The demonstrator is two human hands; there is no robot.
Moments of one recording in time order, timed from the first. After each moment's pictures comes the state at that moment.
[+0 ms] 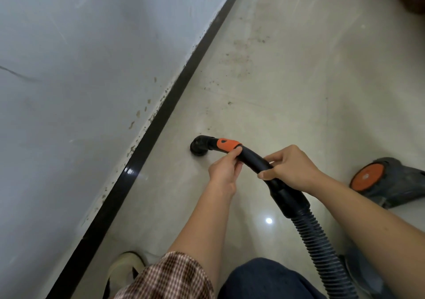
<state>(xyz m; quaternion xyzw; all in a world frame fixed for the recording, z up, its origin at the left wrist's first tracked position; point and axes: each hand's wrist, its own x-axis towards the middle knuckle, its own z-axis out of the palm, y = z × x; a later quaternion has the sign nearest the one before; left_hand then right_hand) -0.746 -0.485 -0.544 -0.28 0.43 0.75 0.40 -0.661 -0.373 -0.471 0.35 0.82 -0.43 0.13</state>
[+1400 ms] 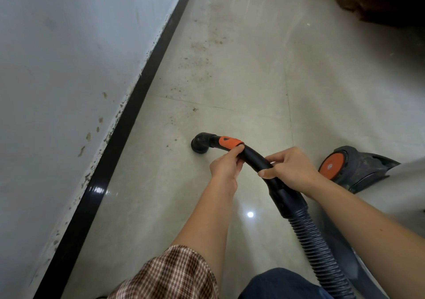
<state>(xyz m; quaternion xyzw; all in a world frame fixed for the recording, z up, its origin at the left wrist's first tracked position) -0.741 -0.414 -0.539 -0.24 0.44 0.72 0.48 -0.636 -0.332 -0.467 0.46 0.78 -0.42 0.06</state>
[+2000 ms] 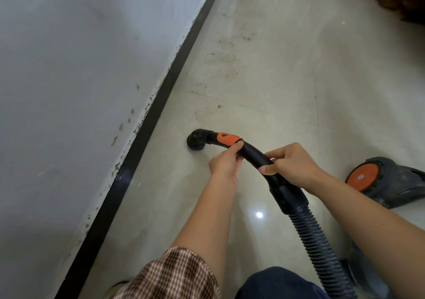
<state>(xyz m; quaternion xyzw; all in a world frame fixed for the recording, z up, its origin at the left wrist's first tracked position) -0.784 -0.454 -0.542 -0.29 0.43 0.74 0.43 -0.688 -0.357 -0.475 0.42 0.79 -0.45 0.10</state>
